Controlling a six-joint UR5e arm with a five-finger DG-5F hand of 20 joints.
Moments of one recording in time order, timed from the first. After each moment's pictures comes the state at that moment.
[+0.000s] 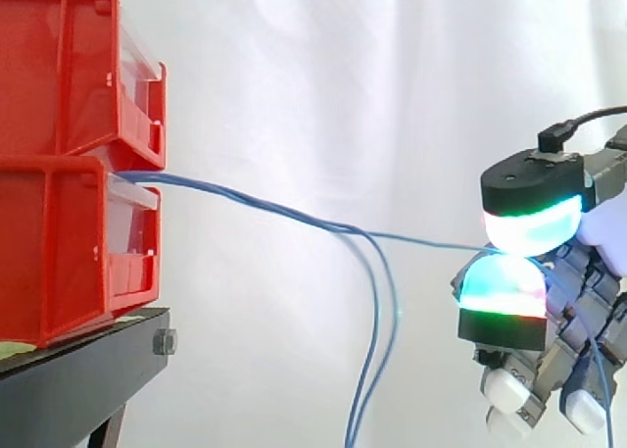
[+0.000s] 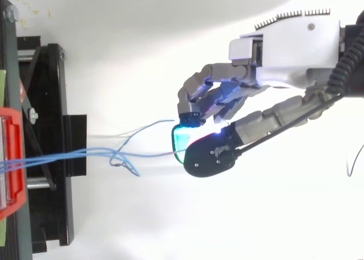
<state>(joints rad) 0.08 -2.20 -1.07 -3.53 -1.46 0.02</state>
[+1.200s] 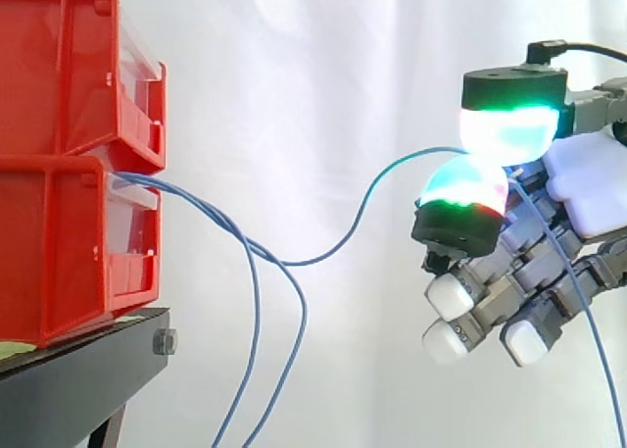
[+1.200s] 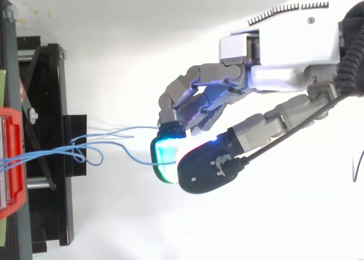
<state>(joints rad) 0.06 -2.16 -1.16 -3.26 -1.54 0.05</state>
